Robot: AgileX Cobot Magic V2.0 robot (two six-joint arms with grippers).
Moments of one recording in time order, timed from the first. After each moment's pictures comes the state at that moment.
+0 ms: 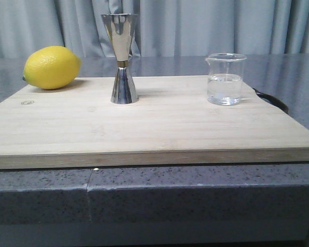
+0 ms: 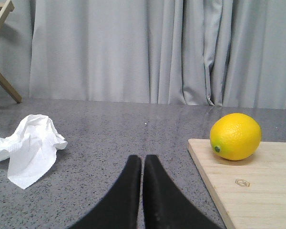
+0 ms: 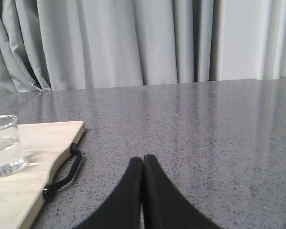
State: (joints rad) left arm -0.06 0.00 0.00 -0.01 -0.03 -0.05; right arm -0.03 -0.01 0.01 0.12 0.00 -0.09
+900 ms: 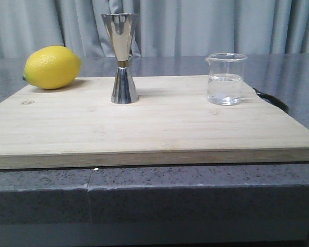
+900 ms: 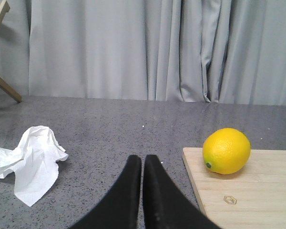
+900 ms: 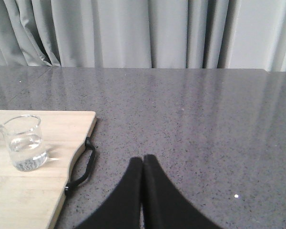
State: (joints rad) left arm -0.06 0.14 -0.32 -0.01 0.25 -0.05; right arm -0.03 0.12 -0.35 0.12 0.39 -0.15
